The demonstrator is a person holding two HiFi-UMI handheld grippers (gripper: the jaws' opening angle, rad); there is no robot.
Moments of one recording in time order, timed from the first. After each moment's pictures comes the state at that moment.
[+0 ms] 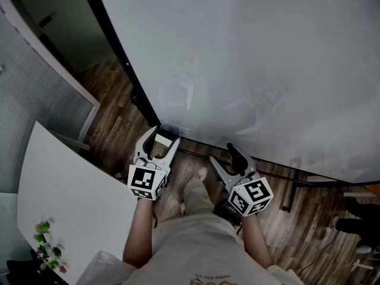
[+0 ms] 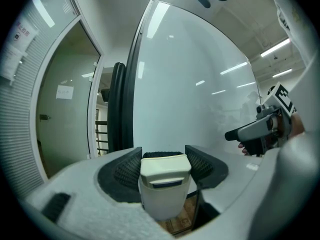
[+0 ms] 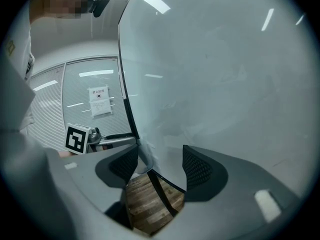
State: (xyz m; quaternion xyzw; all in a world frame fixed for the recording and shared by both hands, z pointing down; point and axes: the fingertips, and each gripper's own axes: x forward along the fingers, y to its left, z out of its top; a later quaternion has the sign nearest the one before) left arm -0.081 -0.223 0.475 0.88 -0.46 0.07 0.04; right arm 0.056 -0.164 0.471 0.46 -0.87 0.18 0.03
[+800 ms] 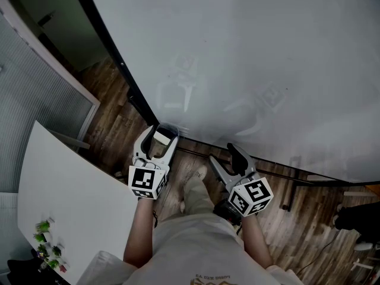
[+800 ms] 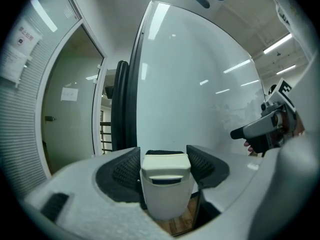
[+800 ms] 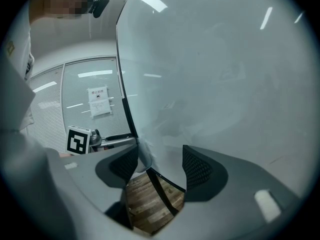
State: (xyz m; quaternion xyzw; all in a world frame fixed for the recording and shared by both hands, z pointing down) left arm -0.085 -0.228 0.481 0.87 -0.48 0.07 0.03; right arm 0.062 -0.164 0.475 0.47 -0.86 0.19 0.03
